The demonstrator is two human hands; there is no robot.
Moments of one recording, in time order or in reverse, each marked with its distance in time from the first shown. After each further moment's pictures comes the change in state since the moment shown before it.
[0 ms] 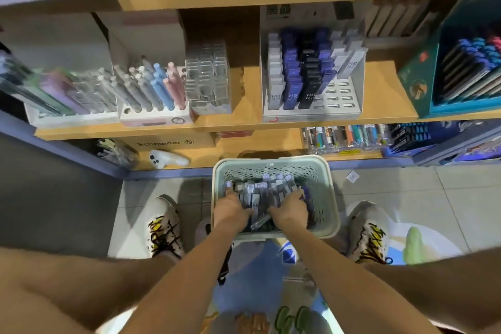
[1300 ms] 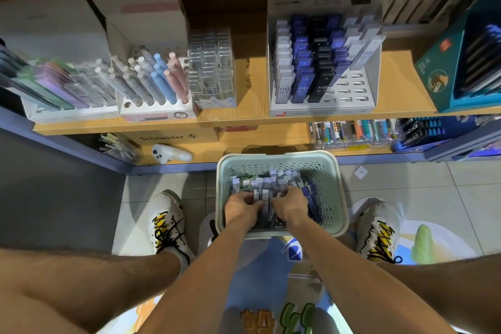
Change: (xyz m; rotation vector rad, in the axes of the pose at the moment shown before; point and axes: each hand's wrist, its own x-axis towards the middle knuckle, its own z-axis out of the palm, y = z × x) left_hand 0.011 0.001 0.026 -0.539 0.008 -0.085; right_hand 0.030 -0.003 0.023 0.273 -0.034 0.018
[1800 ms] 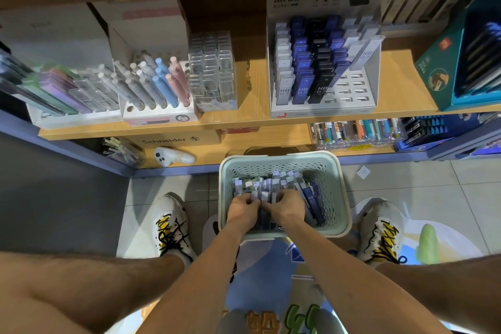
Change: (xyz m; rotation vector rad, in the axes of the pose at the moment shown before) left_hand 0.003 -0.003 -0.006 -0.016 -0.092 -0.015; right_hand -0.013 -0.006 0.009 -0.111 -0.021 -0.037
